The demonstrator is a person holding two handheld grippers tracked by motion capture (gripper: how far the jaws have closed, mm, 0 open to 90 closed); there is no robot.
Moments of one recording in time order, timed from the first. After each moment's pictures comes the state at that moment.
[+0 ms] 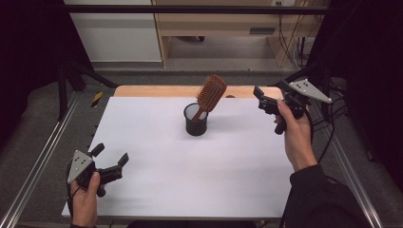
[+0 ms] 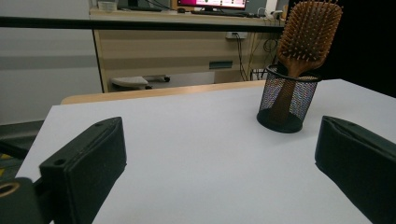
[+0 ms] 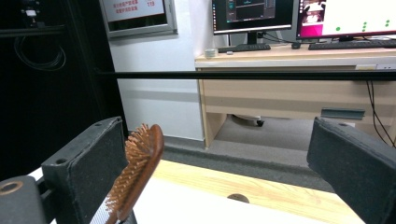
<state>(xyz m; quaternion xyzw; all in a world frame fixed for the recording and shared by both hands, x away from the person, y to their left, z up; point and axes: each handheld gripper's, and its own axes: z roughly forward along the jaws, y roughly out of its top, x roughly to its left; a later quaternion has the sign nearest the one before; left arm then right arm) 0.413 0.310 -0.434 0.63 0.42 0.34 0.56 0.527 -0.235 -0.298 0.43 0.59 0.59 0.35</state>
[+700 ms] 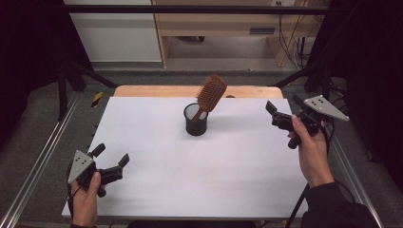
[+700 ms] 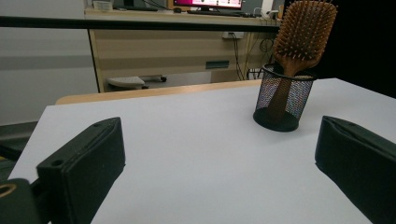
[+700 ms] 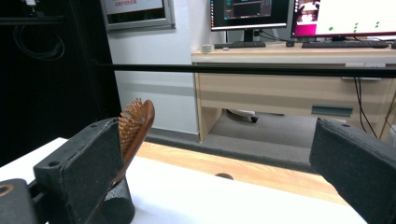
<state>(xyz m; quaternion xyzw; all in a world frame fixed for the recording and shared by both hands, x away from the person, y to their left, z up) 0.412 0.310 -0.435 0.63 0.42 0.33 0.56 0.490 -0.265 -0.316 0.43 0.59 0.58 0.36</state>
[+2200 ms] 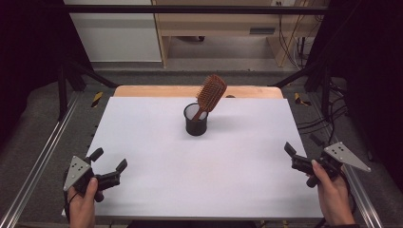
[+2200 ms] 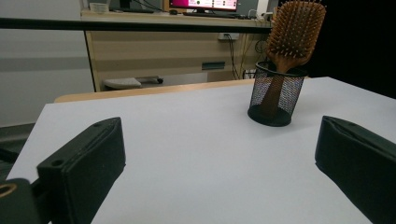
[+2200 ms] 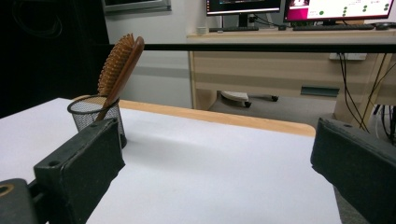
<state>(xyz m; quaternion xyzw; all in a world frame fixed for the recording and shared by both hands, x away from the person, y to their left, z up) 0.397 0.316 -0.440 0.63 0.41 0.33 0.56 0.413 -0.320 -0.397 0.43 0.60 0.57 0.36</state>
